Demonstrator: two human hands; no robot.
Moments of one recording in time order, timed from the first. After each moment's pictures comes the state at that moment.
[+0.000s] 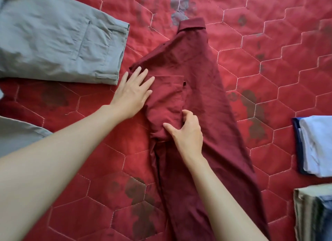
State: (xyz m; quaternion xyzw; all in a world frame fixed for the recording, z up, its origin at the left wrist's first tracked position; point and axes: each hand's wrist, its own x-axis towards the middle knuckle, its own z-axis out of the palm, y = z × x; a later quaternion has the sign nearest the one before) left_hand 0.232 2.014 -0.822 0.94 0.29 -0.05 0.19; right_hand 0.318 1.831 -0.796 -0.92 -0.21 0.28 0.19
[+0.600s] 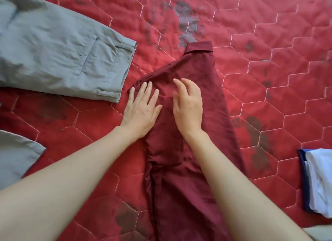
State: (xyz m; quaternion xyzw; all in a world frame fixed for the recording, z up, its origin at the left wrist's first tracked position) left_hand 0.257 2.000 -0.839 0.92 0.36 -0.04 0.15; right_hand 0.382 1.931 -0.801 -0.85 -0.45 0.08 0.27
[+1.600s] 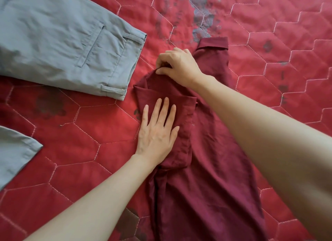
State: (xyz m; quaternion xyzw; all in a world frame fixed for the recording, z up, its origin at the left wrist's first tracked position) left_hand 0.256 1.937 -0.847 0.92 0.38 0.02 0.13; right_hand 0.436 2.054 -0.822 -0.68 -0.71 0.17 0.08
